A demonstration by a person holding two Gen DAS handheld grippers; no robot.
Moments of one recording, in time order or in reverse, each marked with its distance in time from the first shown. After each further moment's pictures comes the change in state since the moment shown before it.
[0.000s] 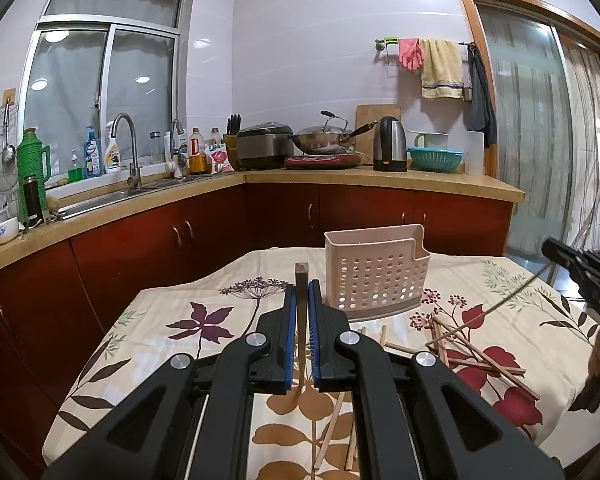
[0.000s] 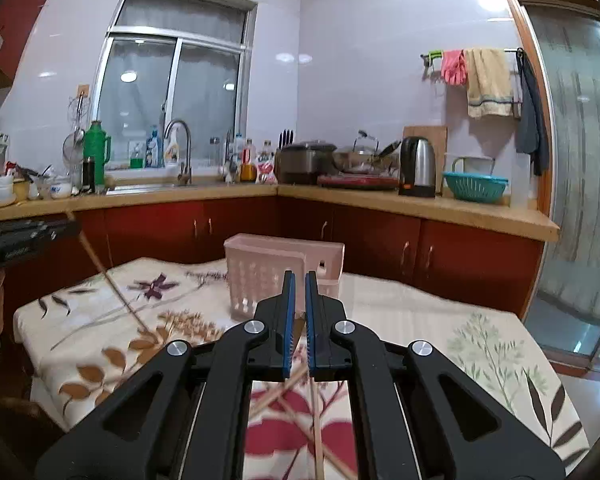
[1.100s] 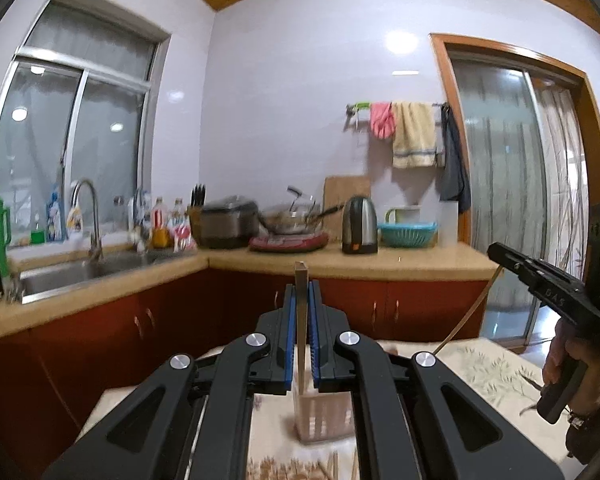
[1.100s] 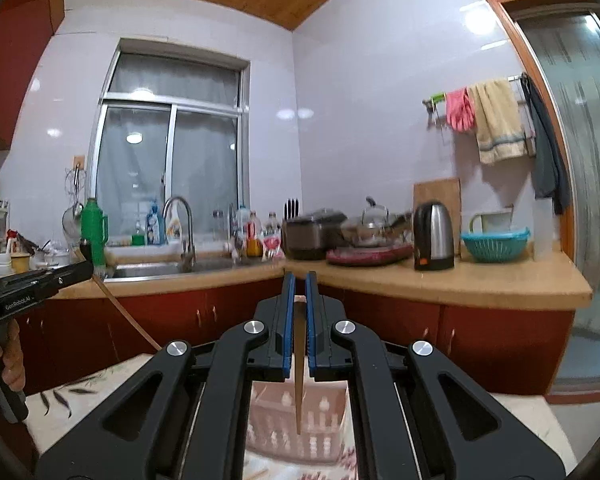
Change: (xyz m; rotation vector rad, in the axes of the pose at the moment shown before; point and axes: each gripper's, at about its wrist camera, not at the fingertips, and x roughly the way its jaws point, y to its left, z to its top) left arm 0.037 -0.012 0.124 0.024 -0.247 -0.129; right arm 0.066 -0.043 0.121 0.067 -0.216 0.062
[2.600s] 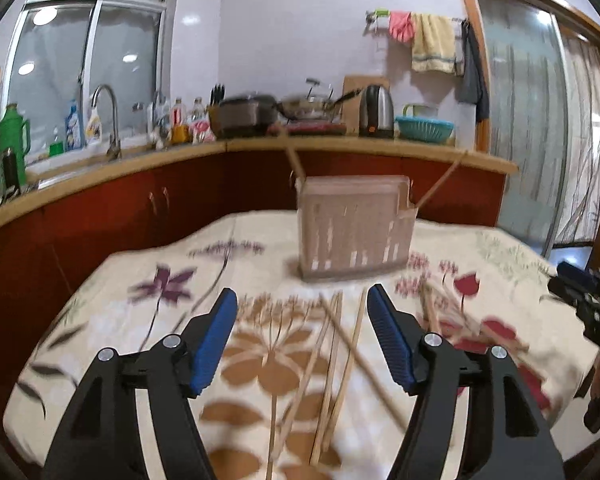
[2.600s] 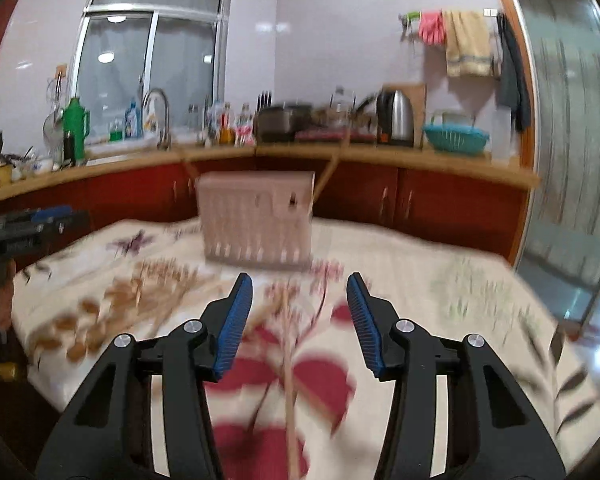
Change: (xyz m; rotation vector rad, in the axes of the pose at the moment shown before) left arm -0.039 -0.024 -0.169 -0.046 0.345 0.088; right arm -0.125 0.021 -0.189 -0.009 0.410 -0.117
